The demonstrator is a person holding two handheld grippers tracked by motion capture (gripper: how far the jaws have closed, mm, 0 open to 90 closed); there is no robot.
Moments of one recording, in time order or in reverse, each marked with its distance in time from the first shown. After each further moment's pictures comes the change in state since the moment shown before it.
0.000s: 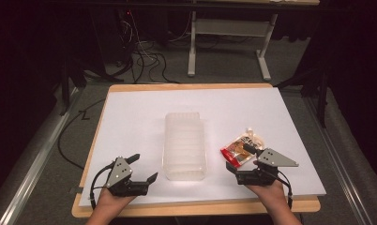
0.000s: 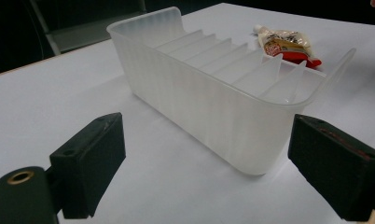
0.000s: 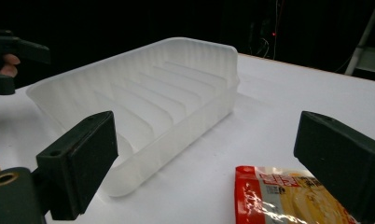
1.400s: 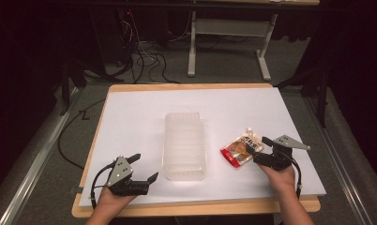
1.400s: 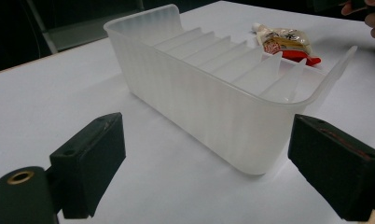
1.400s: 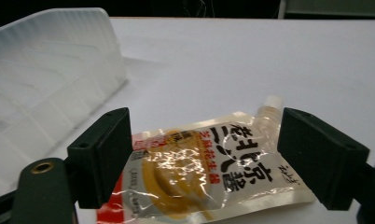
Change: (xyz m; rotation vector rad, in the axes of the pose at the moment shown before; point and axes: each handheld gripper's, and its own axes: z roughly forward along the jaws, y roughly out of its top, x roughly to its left) left arm 0.001 0.000 0.003 0.007 -0.008 0.002; right arm -0.081 -0.018 0.001 0.120 -0.227 0.178
